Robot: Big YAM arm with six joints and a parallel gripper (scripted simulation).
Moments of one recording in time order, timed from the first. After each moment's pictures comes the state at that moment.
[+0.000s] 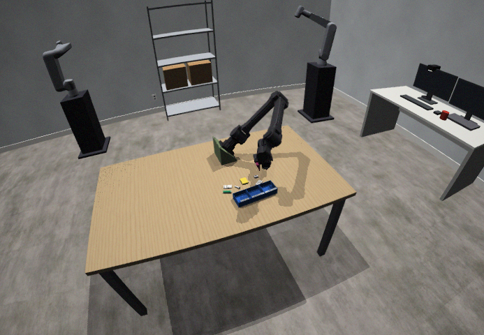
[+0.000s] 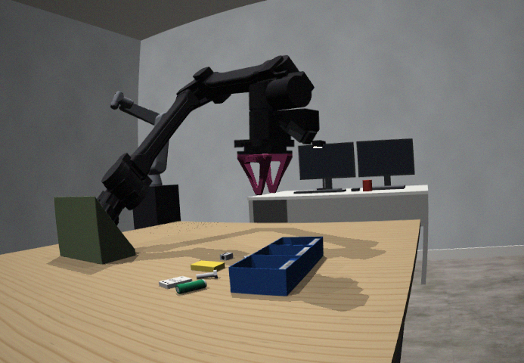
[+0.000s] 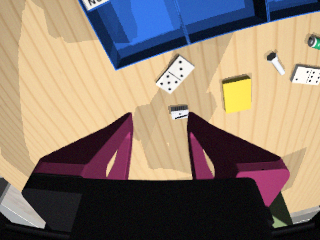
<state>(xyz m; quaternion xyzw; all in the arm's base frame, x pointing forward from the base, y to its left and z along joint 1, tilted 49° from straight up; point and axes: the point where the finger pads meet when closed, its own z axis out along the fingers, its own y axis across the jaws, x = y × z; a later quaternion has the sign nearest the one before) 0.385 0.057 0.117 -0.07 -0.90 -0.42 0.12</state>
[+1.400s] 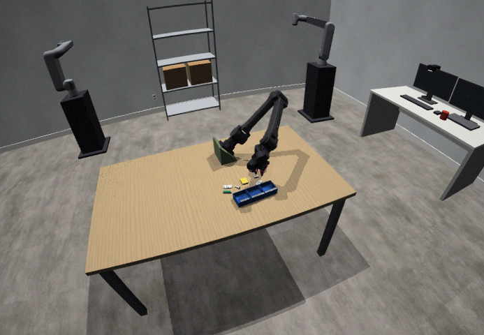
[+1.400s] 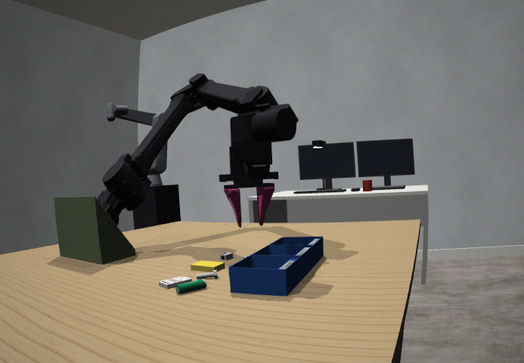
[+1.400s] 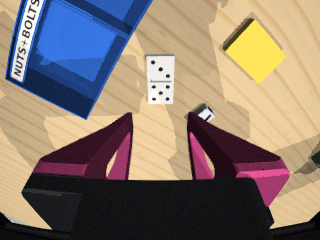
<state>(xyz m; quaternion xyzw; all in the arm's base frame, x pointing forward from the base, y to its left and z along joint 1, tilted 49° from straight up) 0.349 0.093 0.072 -0.36 -0.83 -0.36 0.21</state>
